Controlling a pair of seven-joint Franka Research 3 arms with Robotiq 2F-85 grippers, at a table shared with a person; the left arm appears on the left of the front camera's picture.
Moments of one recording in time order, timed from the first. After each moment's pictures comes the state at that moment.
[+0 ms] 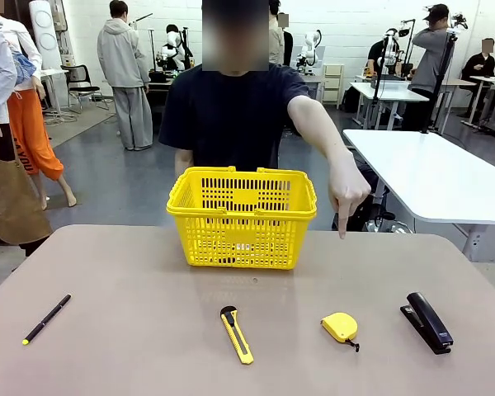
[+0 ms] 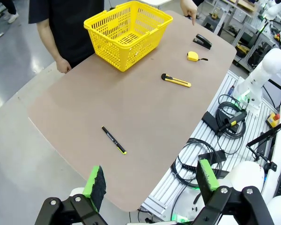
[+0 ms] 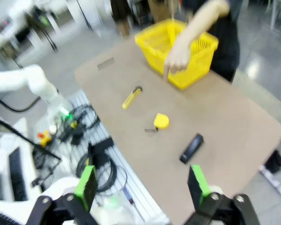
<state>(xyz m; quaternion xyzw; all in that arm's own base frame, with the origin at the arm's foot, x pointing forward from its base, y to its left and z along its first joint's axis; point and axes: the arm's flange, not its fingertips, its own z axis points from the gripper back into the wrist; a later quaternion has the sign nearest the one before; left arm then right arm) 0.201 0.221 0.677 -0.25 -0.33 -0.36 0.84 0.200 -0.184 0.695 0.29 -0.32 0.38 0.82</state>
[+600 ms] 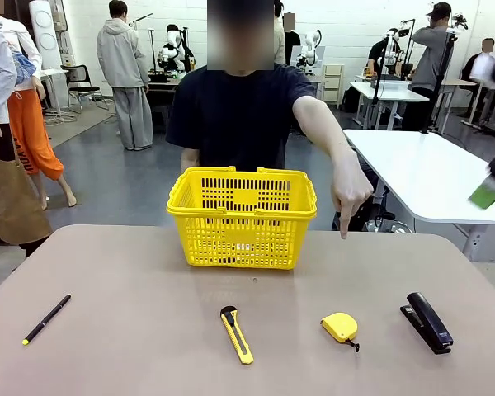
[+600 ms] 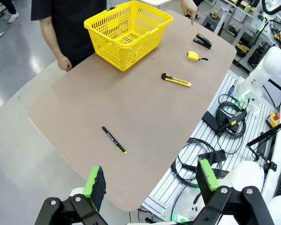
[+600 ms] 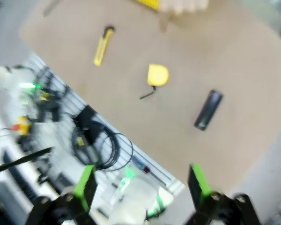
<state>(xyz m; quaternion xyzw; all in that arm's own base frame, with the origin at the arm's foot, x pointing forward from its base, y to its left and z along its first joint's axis) 0.201 0.220 0.677 -0.25 -0.33 -0.36 0.84 0.298 0.048 0.632 0.13 -0.09 0.30 0.94</state>
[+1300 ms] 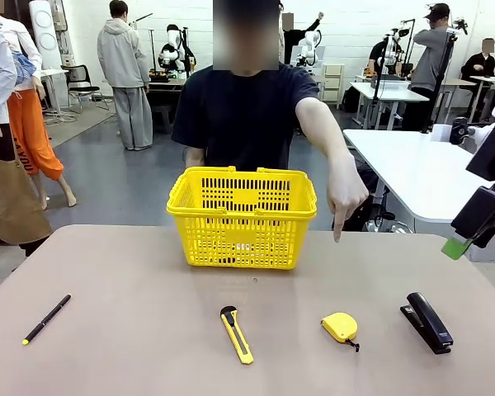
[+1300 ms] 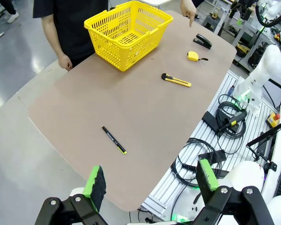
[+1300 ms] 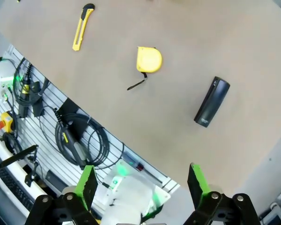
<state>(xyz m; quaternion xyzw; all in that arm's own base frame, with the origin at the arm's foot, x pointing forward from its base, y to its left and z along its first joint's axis) 0.201 0.220 0.677 -0.25 -0.33 -0.36 0.84 0.305 0.064 0.568 0.11 -0.06 0.31 0.94</state>
